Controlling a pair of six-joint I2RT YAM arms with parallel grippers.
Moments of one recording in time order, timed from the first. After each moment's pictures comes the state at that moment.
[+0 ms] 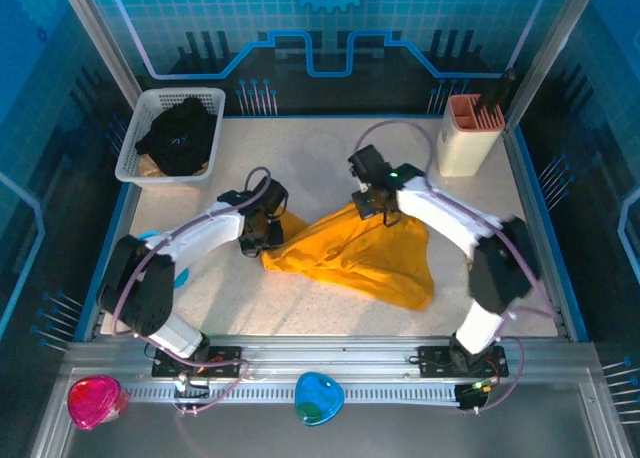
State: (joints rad) left arm -0.46 1.53 1.09 -0.88 -0.05 -0.67; right arm 0.57 1.60 1.34 -0.77 0.28 0.17
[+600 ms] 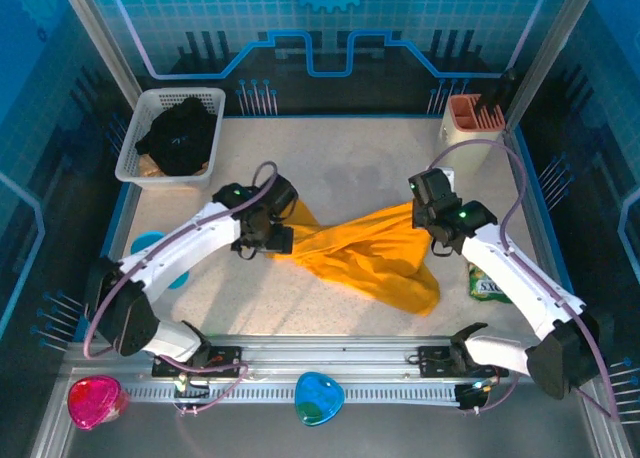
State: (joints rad) left arm -0.62 1.47 1.21 -1.16 -0.15 -0.63; right arm 0.42 1.19 1.02 -0.79 0.49 0.40
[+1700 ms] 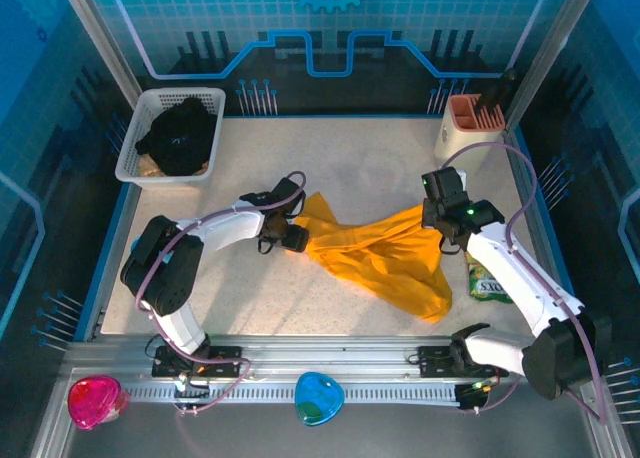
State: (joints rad) left arm -0.52 1.72 1.08 -0.60 -0.02 -0.27; right arm 0.33 1.19 0.99 -0.79 0.44 0.39
